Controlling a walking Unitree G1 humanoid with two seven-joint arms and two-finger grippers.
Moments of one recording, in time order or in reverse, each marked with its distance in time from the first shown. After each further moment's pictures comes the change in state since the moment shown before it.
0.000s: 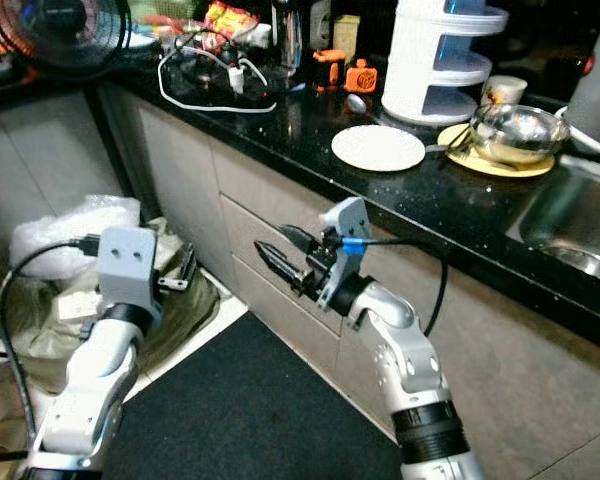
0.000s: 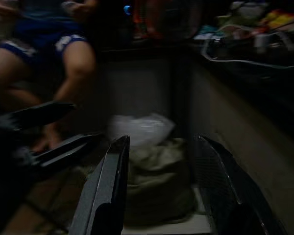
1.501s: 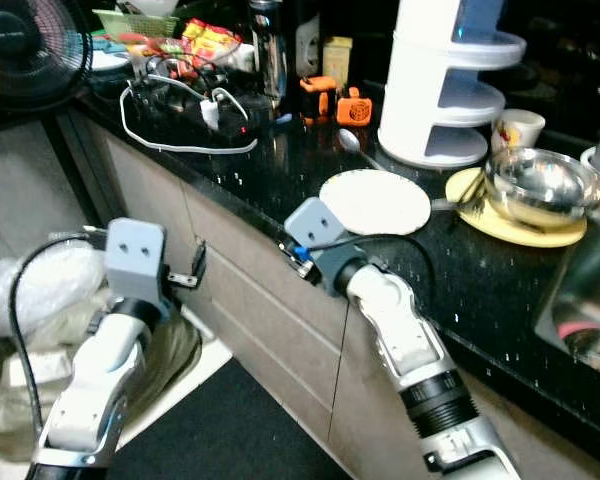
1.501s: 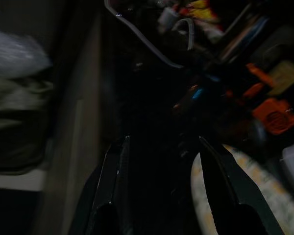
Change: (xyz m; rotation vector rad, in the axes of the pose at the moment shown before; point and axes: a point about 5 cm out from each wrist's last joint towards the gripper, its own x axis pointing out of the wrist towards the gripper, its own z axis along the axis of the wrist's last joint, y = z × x) left arm 0.003 -0.006 0.009 -0.009 -0.033 -0.043; right arm 0.009 -0.028 0.004 -0.596 0.265 -0.172
